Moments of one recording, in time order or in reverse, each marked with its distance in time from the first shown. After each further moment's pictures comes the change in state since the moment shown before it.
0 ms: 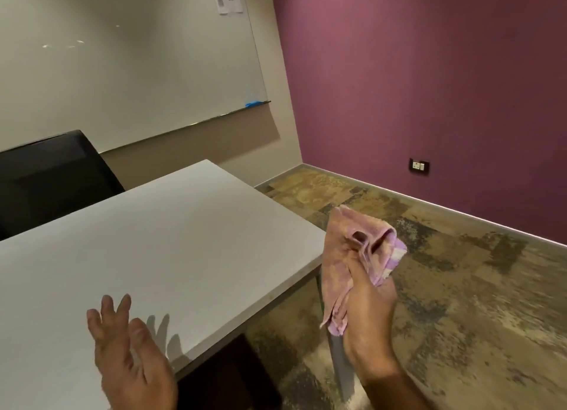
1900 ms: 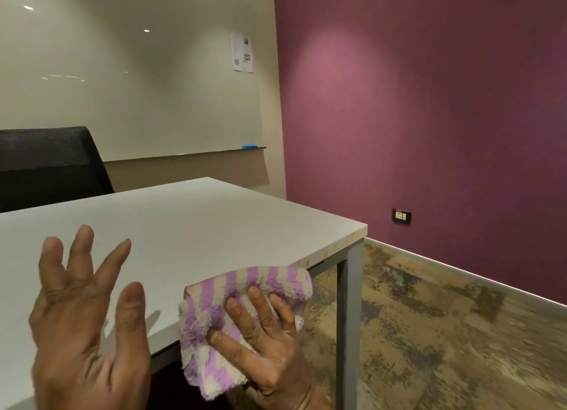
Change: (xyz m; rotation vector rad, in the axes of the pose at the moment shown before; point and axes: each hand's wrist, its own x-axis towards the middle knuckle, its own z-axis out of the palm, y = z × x) left_hand 0.032 -0.048 -0.070 0.024 -0.121 0.366; right_hand -0.052 0.232 0.009 -0.856 -0.631 -1.799
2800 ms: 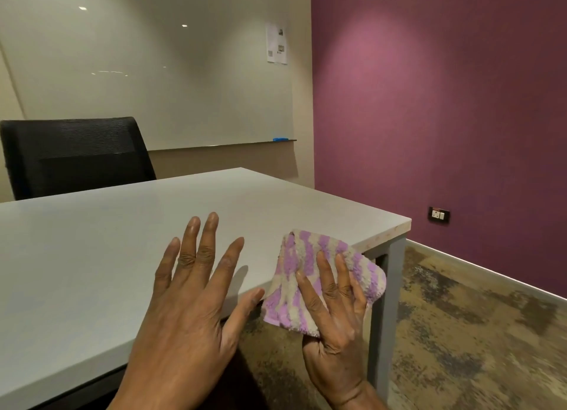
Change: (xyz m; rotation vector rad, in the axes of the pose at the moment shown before) left_hand -0.001 0.044 -0.009 0.454 -0.553 0.236; right_hand 0.006 0.005 -0.008 0.012 0.077 0.341
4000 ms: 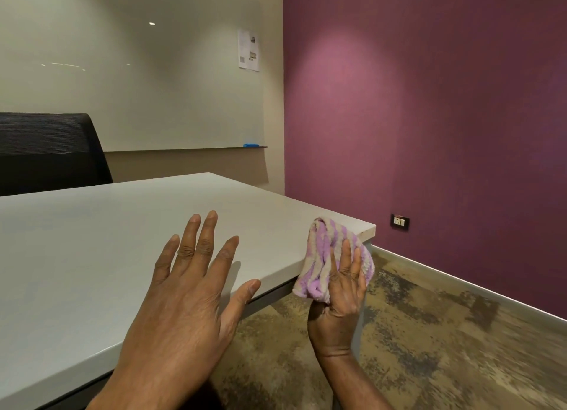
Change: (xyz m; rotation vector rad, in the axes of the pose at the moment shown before) left_hand 0.032 0.030 0.012 -0.078 -0.104 -0.039; right_hand 0.012 0.078 0.013 -0.010 0.270 0.298
